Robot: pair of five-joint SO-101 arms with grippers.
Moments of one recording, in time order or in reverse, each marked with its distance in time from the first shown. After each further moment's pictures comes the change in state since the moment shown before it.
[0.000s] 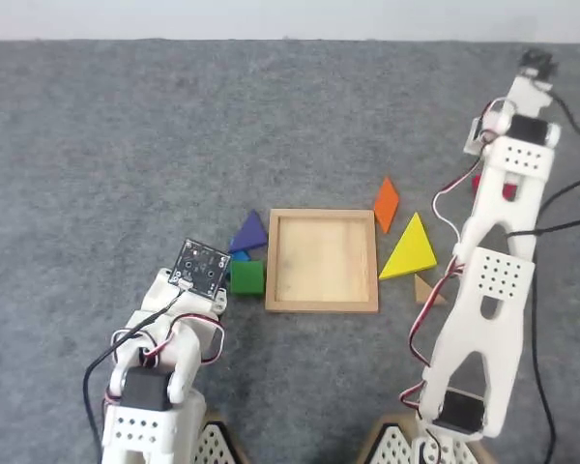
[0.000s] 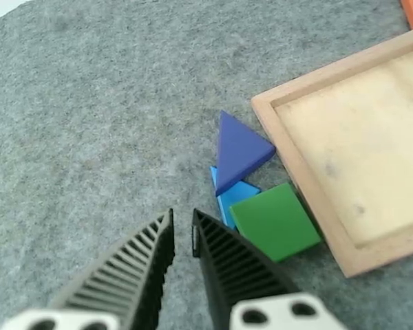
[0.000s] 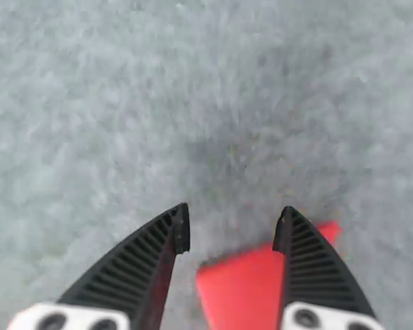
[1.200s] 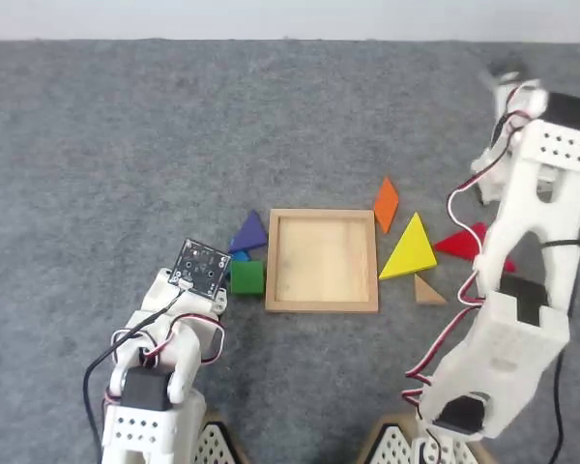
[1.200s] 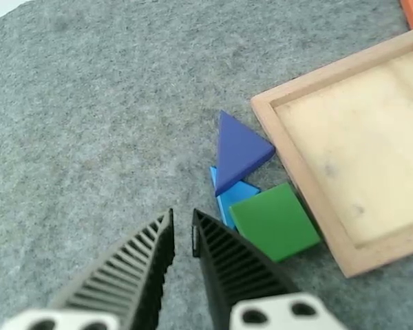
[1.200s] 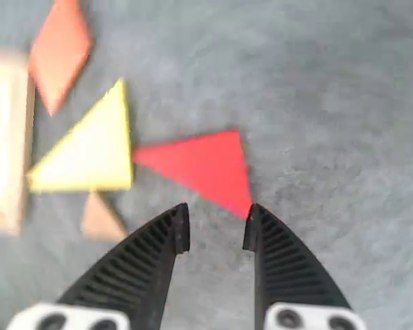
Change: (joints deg) left arm 0.0 0.0 0.0 0.0 0.0; right arm 0.2 -51.2 52.1 22.6 36.3
